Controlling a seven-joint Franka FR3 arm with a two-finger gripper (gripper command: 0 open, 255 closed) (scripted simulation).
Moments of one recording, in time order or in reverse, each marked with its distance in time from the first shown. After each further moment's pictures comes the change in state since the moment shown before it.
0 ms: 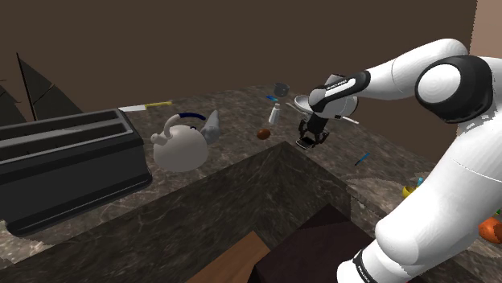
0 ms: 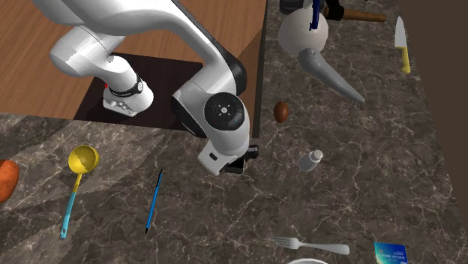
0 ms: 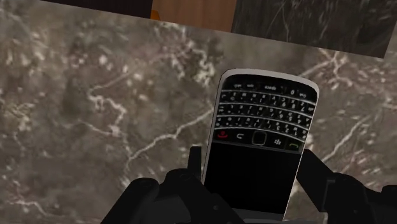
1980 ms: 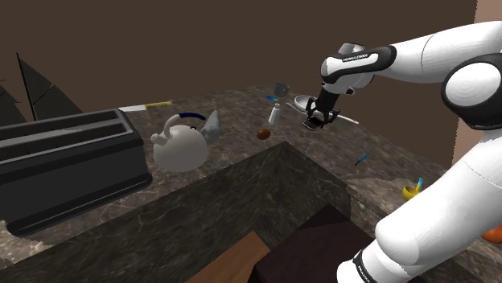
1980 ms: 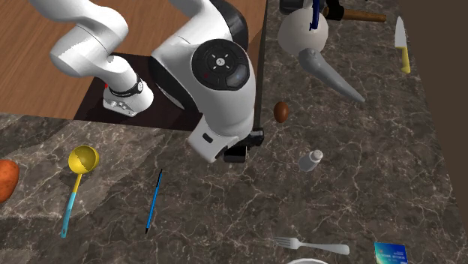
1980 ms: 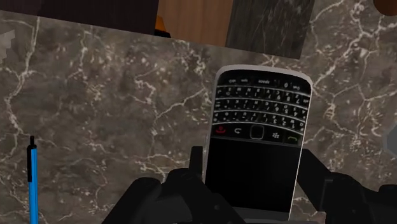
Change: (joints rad) arm 0.003 -0.138 -0.003 0.143 -0.039 -0.279 0.040
